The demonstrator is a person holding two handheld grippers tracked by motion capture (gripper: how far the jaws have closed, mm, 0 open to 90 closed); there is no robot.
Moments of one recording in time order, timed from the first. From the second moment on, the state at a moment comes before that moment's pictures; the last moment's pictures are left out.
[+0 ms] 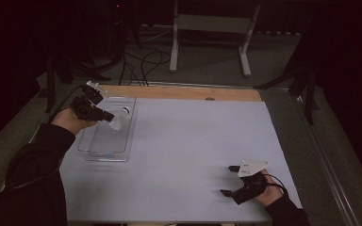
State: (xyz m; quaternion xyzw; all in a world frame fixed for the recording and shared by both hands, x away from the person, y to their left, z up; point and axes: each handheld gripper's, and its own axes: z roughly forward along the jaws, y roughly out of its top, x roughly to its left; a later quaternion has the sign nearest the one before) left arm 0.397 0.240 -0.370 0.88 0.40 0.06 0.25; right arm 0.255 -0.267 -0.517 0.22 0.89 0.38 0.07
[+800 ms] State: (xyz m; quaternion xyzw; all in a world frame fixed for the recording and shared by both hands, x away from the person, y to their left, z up) left arm 0.417 0.242 -0.415 0.86 0.45 0.08 0.23; right arm 0.255 -0.268 -0.516 0.22 0.89 0.39 0.06
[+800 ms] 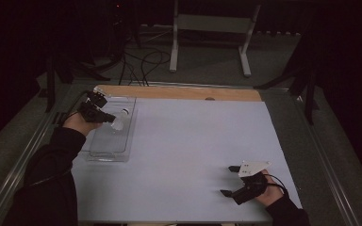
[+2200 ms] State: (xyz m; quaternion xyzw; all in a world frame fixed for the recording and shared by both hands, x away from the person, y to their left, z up) left arm 0.429 0.231 -0.466 0.88 0.45 0.04 0.16; right arm 0.255 -0.270 -0.516 0.22 0.89 0.39 0.06
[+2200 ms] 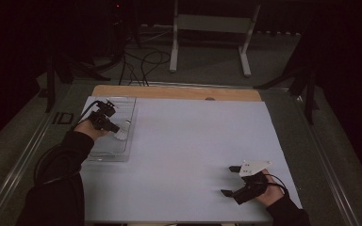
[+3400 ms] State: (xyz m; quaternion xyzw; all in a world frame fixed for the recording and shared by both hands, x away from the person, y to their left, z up) left arm 0.416 0.220 -0.475 0.90 0.42 0.01 0.10; right arm 0.255 -0.270 -0.515 0.22 0.89 0.39 0.06
